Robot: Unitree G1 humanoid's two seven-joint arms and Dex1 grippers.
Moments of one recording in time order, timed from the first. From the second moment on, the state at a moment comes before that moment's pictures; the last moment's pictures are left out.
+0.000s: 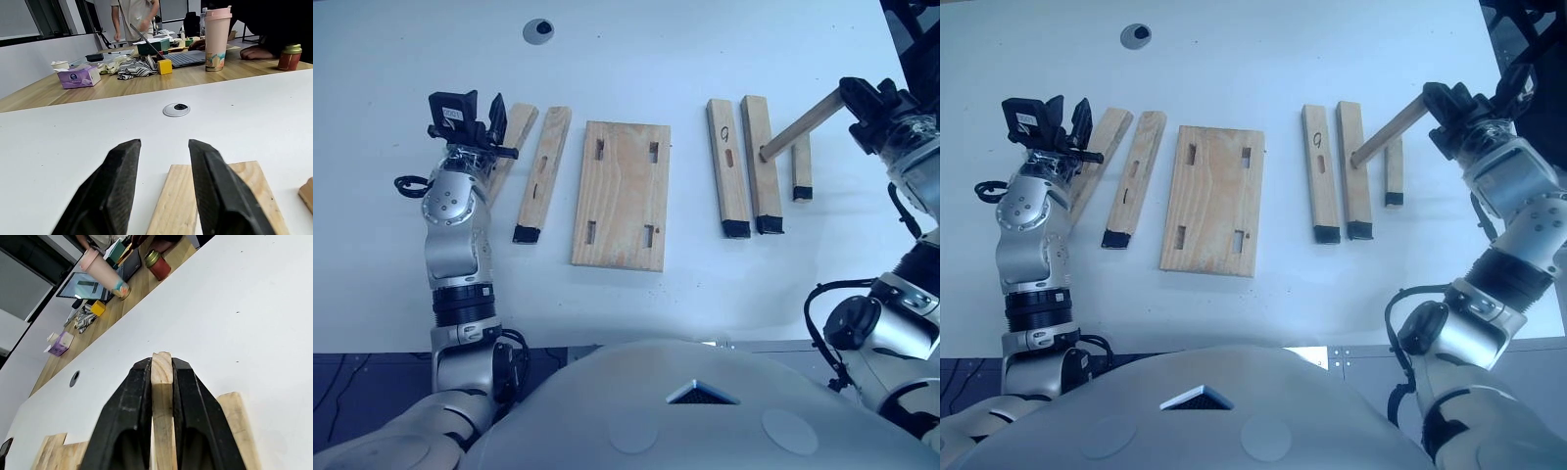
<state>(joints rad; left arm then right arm) -0.07 0.28 0.18 0.00 -0.12 0.21 -0.21 -0.31 -0.39 -0.61 0.02 0.93 1.04 0.02</state>
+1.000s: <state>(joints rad) -0.08 0.27 0.12 0.03 -0.11 0.21 -0.23 -0.10 -0.20 -0.37 -0.25 0.70 0.67 -0.09</state>
